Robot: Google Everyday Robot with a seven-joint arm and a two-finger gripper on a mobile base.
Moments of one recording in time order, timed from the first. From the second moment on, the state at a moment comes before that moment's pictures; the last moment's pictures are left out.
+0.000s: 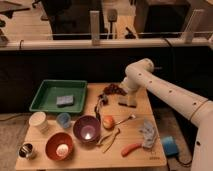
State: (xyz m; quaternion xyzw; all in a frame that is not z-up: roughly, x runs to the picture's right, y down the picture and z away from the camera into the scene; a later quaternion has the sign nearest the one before) arm 0.128 0.019 0.857 -0.21 -0.11 -0.11 0.97
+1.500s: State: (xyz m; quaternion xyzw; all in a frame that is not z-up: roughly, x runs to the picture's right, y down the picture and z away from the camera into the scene) arm 0.109 0.002 0.963 -0.21 -0.12 0.13 0.96
